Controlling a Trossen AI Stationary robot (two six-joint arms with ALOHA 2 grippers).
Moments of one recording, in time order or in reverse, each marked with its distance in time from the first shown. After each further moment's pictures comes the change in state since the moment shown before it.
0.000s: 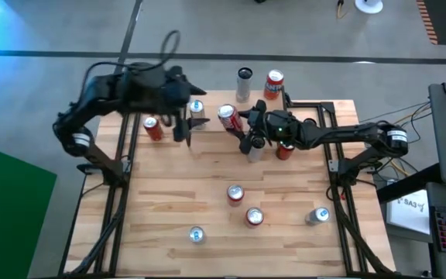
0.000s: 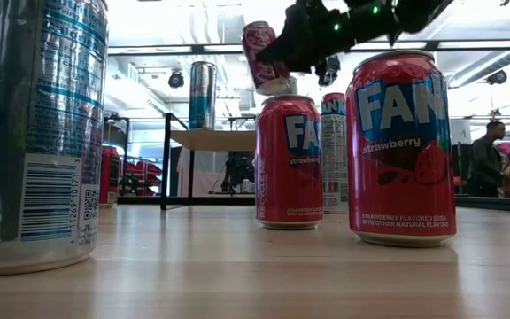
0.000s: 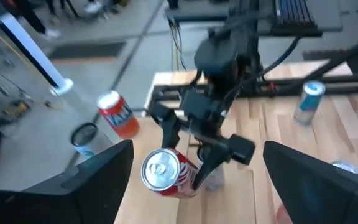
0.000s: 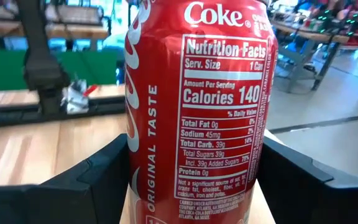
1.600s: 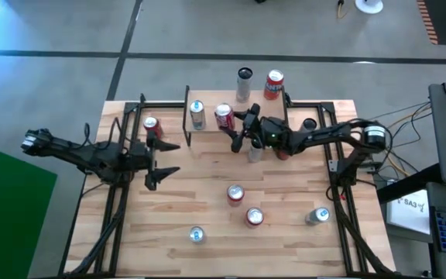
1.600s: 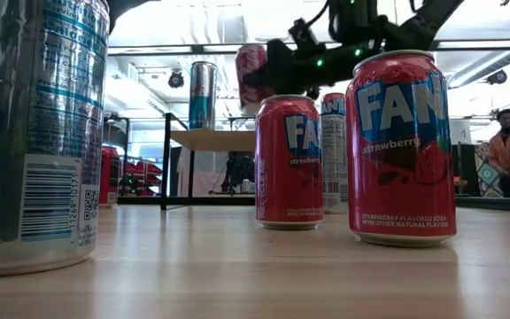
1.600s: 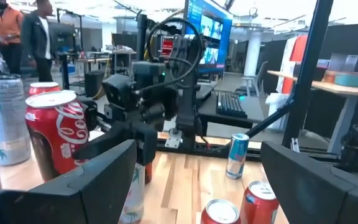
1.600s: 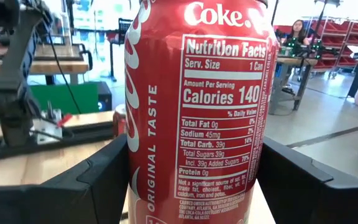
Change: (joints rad) left arm -0.348 -0.951 -1.771 1.363 -0.178 -0.224; right arm -0.018 0.226 -0.079 0.464 0.058 -0.010
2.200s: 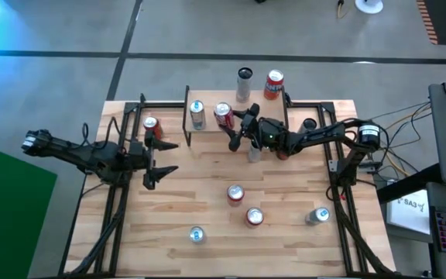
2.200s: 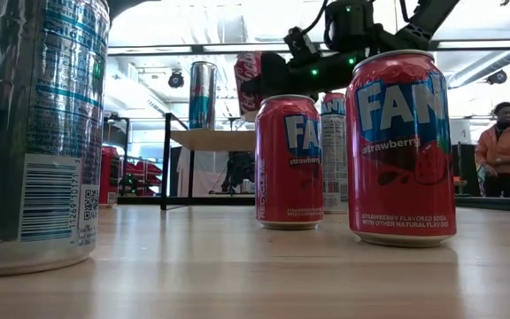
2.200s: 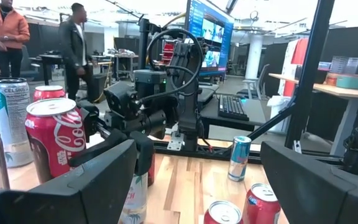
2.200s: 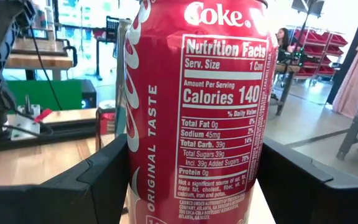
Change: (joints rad) left arm -0.001 -0.024 -0.011 0.003 -0.008 0.011; right arm 0.000 0.046 0.007 0.054 0.050 -0.055
